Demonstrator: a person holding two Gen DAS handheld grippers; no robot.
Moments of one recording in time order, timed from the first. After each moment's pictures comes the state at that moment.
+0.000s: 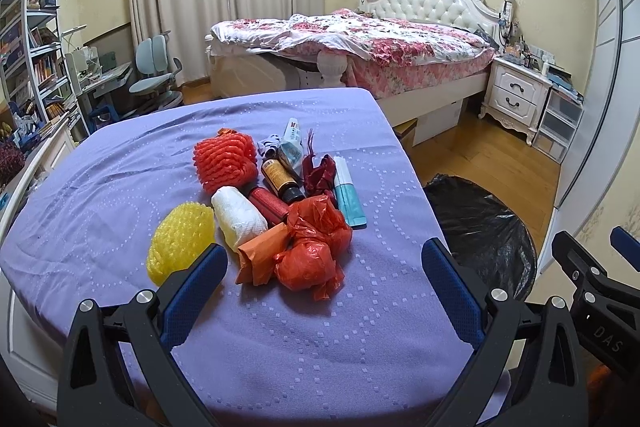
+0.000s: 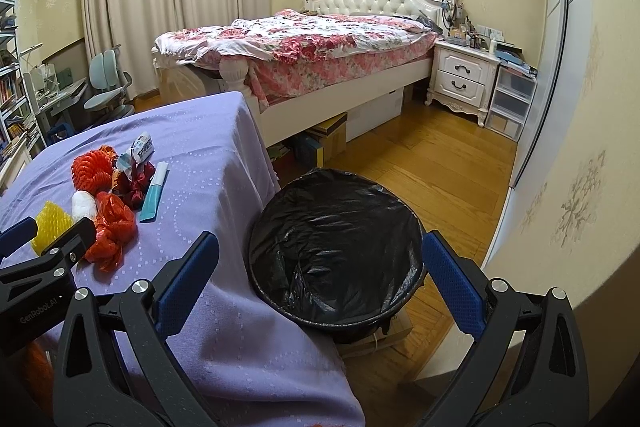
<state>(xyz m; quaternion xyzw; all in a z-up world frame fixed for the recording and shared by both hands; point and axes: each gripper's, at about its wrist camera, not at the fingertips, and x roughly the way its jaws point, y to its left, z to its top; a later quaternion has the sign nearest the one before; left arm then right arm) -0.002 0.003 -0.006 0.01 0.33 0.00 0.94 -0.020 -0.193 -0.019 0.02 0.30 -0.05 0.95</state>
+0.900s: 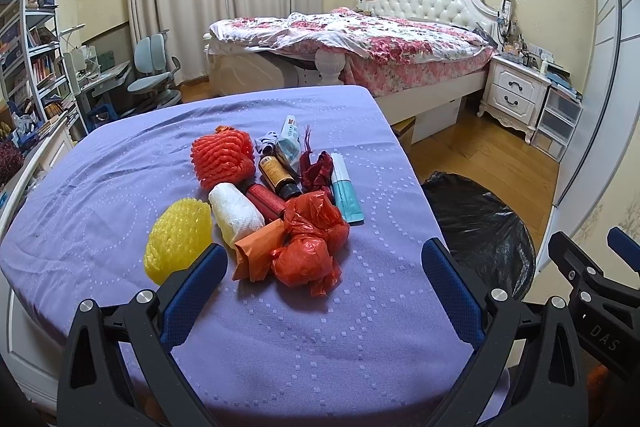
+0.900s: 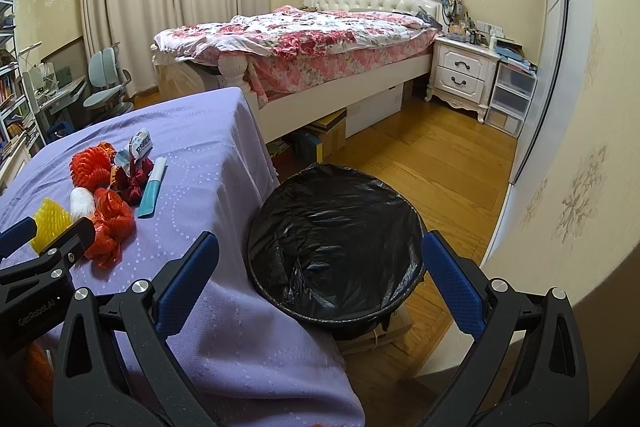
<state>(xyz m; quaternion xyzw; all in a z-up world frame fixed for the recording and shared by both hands) 0.001 0.002 -0.006 0.01 0.33 0.00 0.94 -0.023 -0.197 -0.025 0.02 0.31 -0.05 0.95</state>
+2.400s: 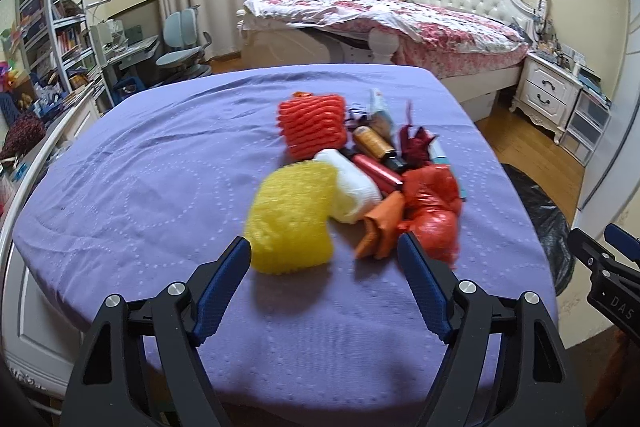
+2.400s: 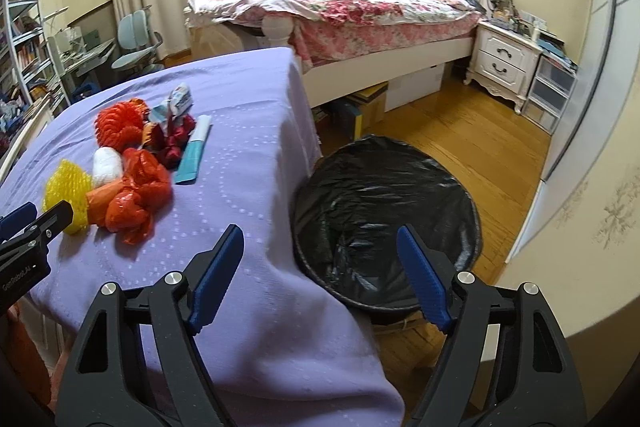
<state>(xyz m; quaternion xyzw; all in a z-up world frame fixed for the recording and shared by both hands) -0.009 0.079 -0.019 -0.01 0.37 0.06 0.93 -0.007 -0.151 -0.046 0.00 0.37 0.02 0.93</state>
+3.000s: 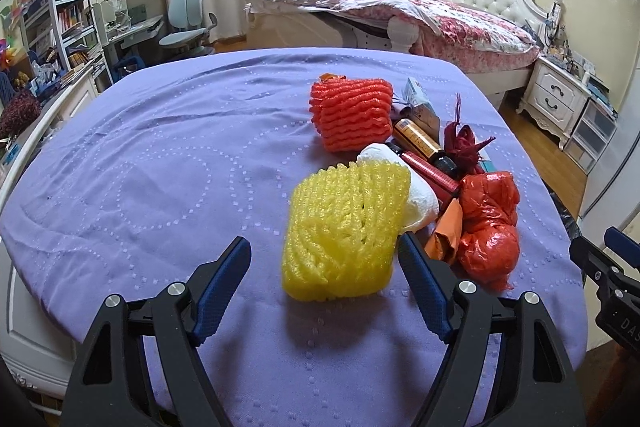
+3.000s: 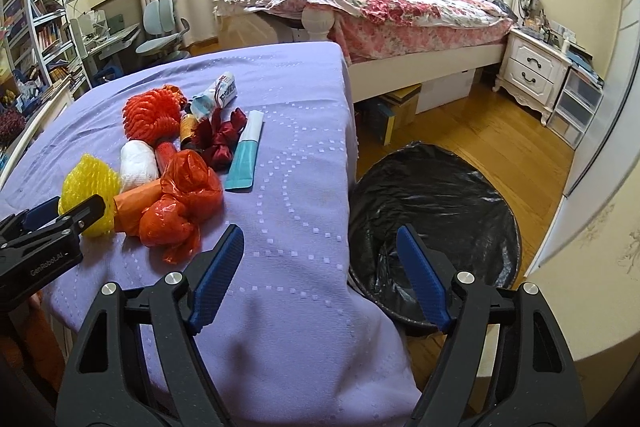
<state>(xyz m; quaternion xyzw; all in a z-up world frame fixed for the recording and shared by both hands) 0.018 0.111 -0.032 -0.04 0.40 0.05 0.92 0.015 -0.105 -0.047 -0.02 0.38 0.06 0.92</state>
